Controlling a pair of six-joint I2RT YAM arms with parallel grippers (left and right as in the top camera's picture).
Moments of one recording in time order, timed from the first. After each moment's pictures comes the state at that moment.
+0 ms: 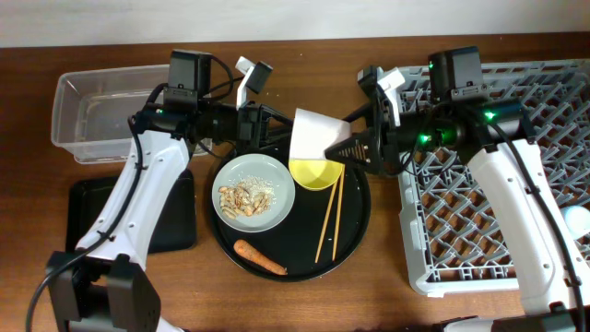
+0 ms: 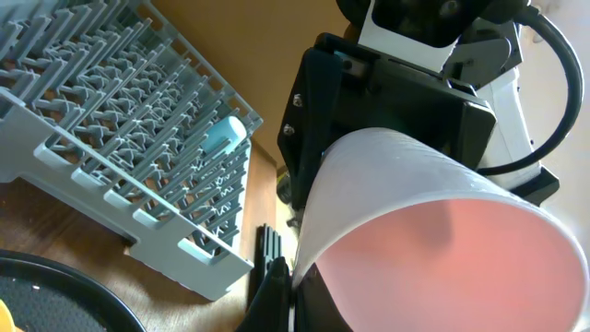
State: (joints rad) left arm -0.19 1.71 1.46 -0.60 1.48 -0.03; right arm 0.17 1.55 1.56 -1.02 -1.25 -0.40
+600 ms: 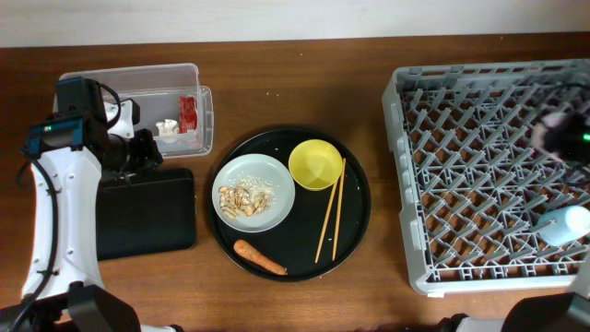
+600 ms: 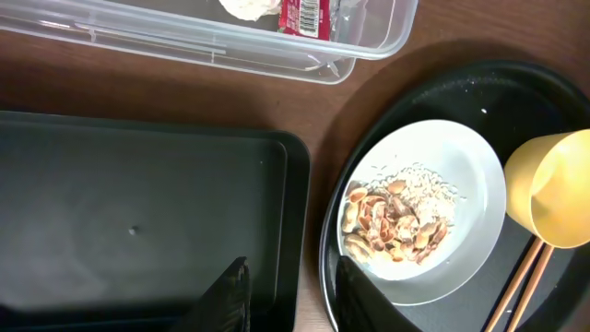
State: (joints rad) left arm 0.22 1.60 1.47 -1.14 0.22 -0.04; right arm -0.60 1.55 1.60 -1.09 -0.11 0.11
